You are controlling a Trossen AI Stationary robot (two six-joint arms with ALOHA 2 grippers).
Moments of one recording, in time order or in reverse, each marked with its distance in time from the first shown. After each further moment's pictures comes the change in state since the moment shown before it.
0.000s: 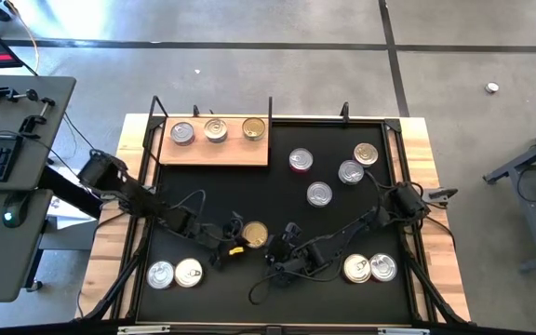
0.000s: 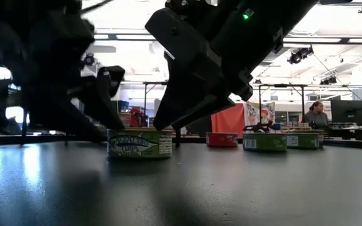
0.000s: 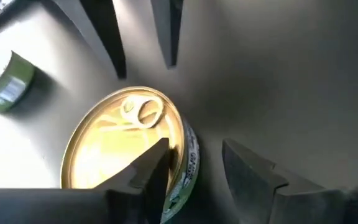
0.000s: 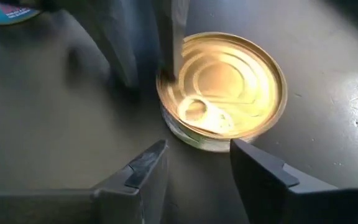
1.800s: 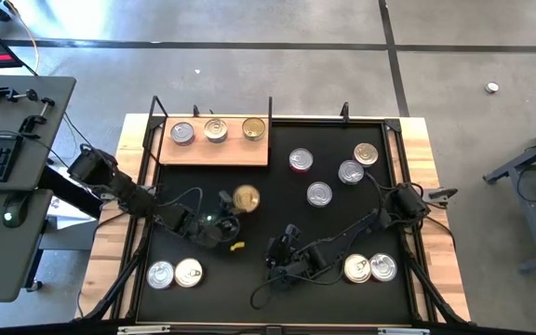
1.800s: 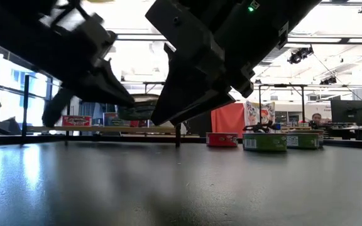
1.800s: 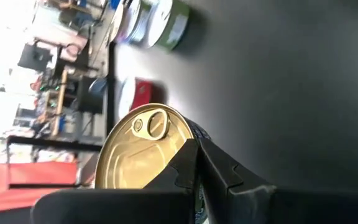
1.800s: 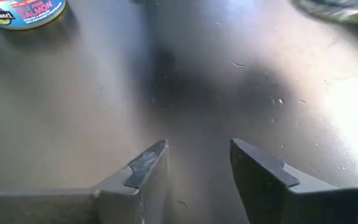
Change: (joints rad) left arm 0.016 -0.124 0.030 -0.173 -0.611 0.280; right arm 0.020 0.000 0.000 0.023 0.027 -0.019
